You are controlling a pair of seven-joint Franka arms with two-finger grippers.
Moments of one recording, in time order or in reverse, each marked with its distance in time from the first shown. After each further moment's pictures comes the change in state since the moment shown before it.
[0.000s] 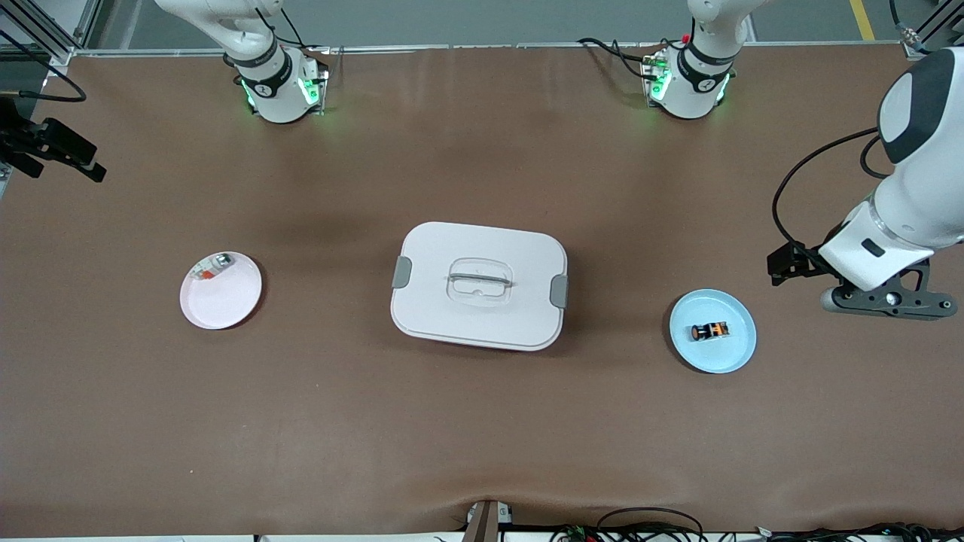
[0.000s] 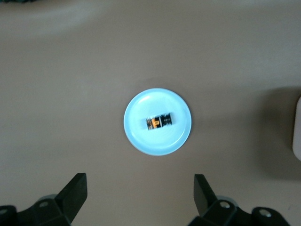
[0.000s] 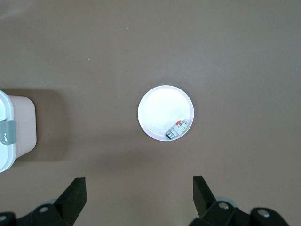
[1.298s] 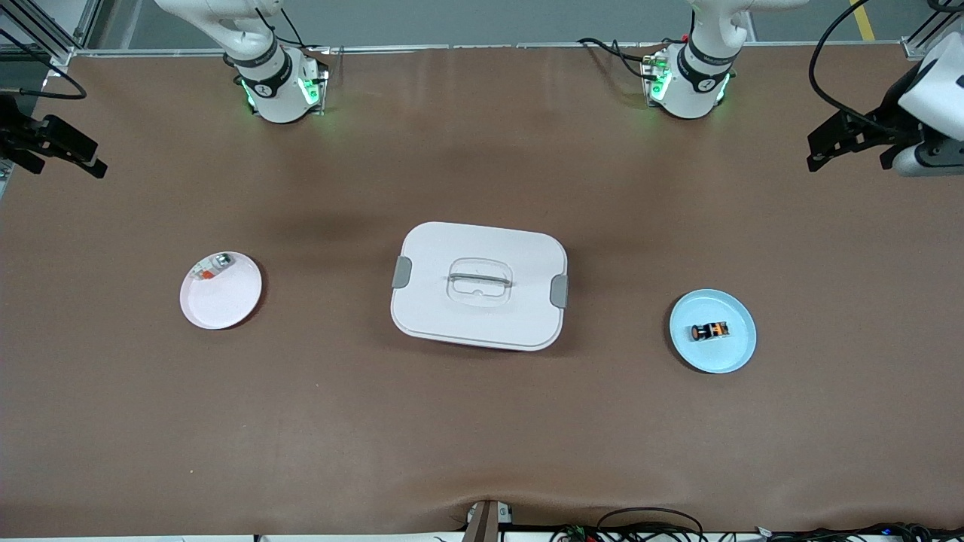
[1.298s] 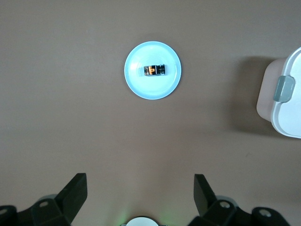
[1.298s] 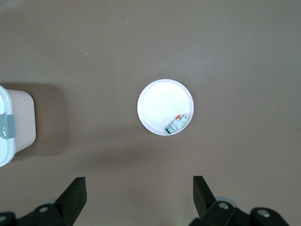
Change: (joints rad) left arm -0.425 -0.326 0.522 -0.061 -0.217 -0.269 -0.010; right arm 0.000 0.001 -0.002 0.007 0.000 -0.048 0.000
